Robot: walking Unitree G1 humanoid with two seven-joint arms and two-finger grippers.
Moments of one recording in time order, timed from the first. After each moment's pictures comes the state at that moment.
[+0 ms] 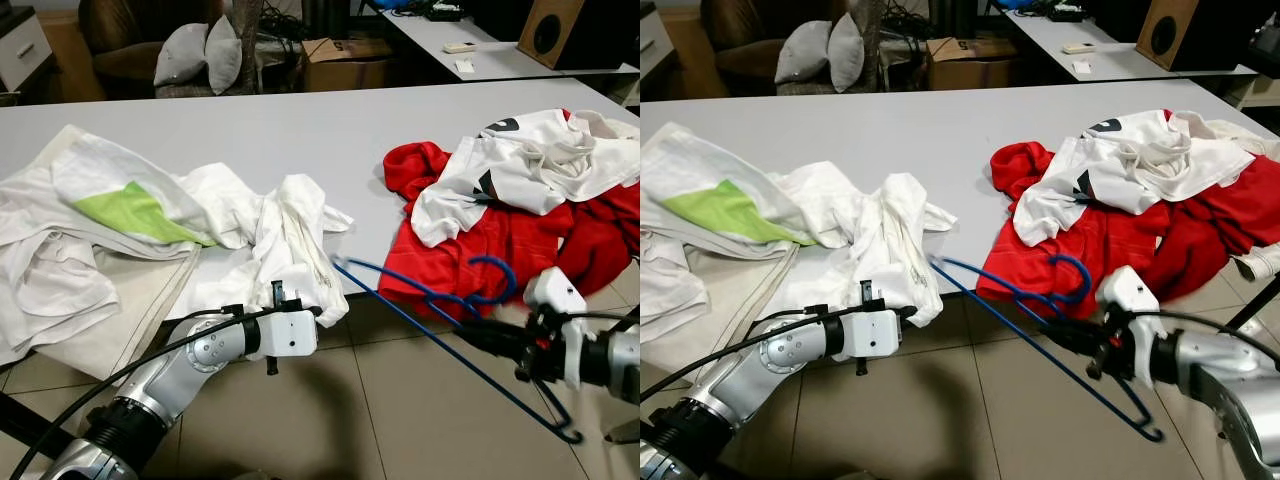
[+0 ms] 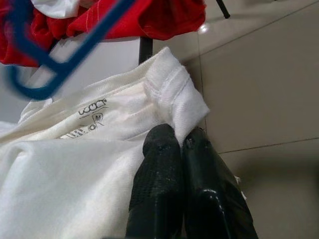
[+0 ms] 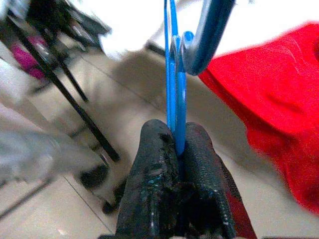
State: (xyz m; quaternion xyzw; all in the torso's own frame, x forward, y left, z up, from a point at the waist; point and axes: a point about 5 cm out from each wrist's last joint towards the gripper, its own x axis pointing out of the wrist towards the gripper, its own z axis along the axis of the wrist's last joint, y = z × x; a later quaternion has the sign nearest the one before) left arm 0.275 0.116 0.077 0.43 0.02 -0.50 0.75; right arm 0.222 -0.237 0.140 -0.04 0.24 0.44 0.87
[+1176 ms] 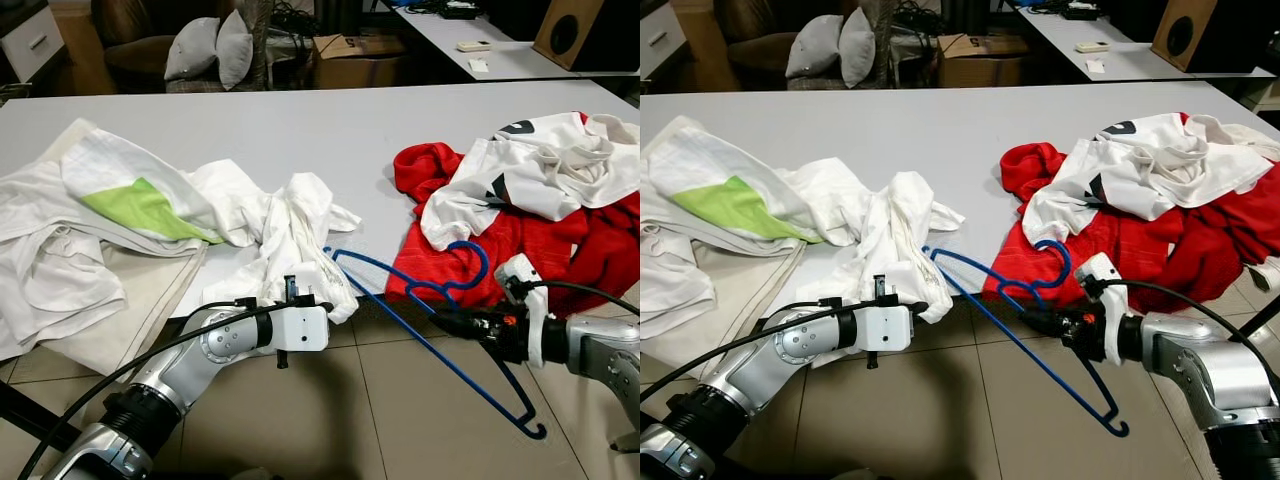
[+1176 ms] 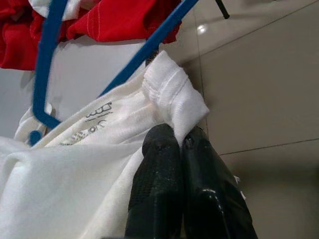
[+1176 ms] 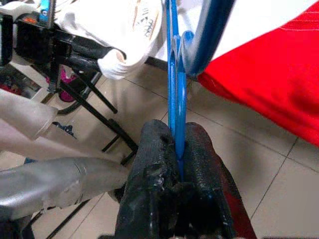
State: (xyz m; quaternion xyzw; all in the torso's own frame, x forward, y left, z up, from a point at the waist) left arm 0.283 0.104 0.080 0.44 0.01 -0.51 0.74; right arm 0.253 -0.225 0.117 0.05 0.29 0.43 0.85
